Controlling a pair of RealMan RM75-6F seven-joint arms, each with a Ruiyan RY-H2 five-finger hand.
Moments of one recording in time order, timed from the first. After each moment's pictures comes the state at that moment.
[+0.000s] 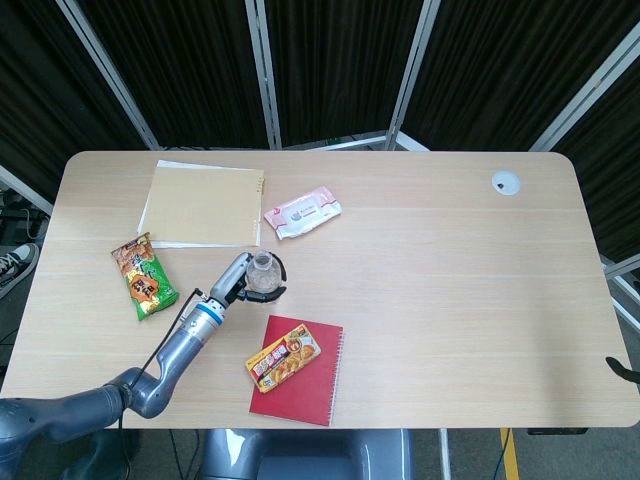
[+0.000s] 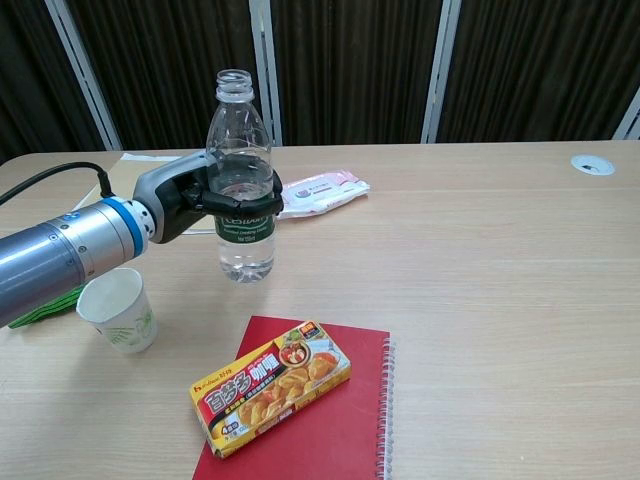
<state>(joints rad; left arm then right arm) -0.78 -1.78 -0.17 -1.12 1.36 0.92 -0.95 0.03 -0.96 0.11 -1.56 -1.37 1.45 0.01</state>
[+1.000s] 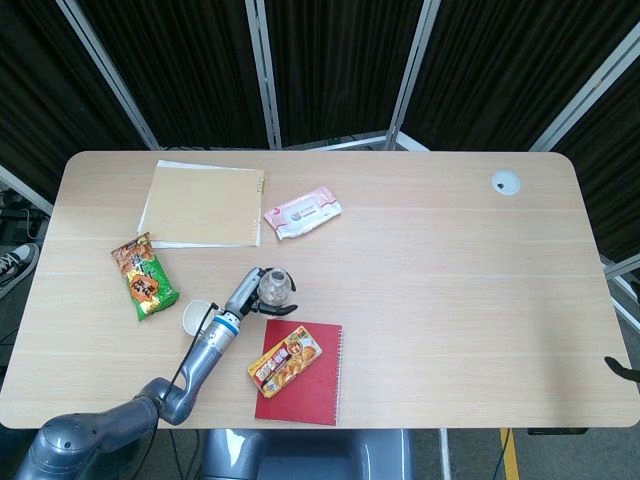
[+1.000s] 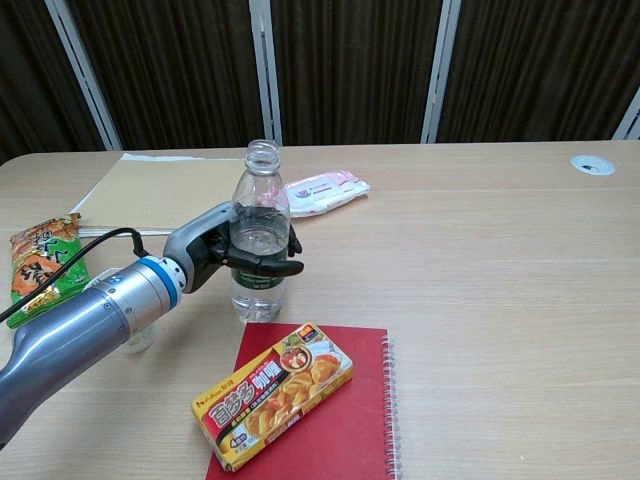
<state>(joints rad) -0.77 -2.06 -0.14 -0.73 1.43 0.94 -1.11 0.05 -0.96 0.11 -1.55 -1.35 1.41 0.01</state>
